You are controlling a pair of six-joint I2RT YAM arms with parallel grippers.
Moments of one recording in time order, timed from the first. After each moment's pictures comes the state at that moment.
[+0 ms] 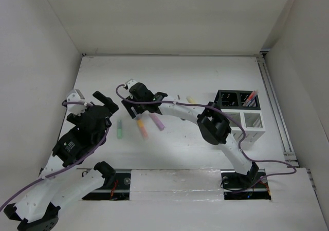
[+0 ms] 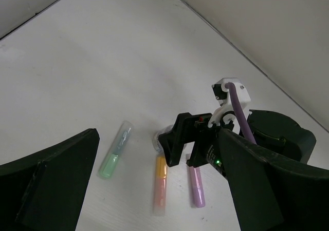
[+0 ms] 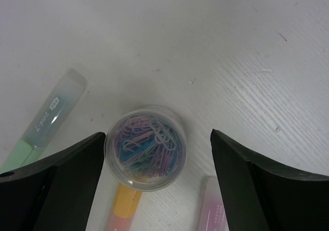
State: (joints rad) left arm -0.68 0.66 1.02 -0.89 -0.94 -0.92; right arm 0.97 2.34 1.98 -0.37 0.12 0.18
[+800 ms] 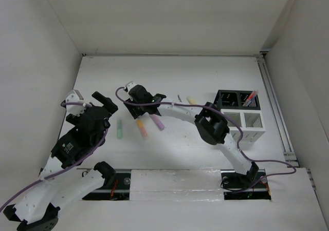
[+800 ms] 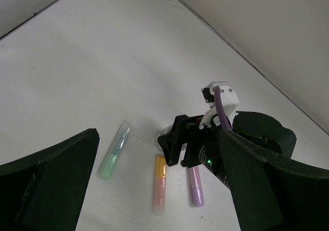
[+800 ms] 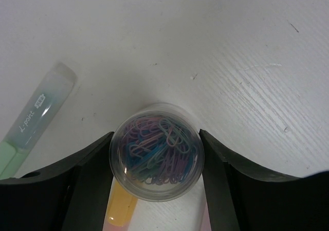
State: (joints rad) left arm -0.68 0.64 1.02 -0.89 -0.94 -0.91; right arm 0.98 2.37 1.98 -0.37 0.12 0.17
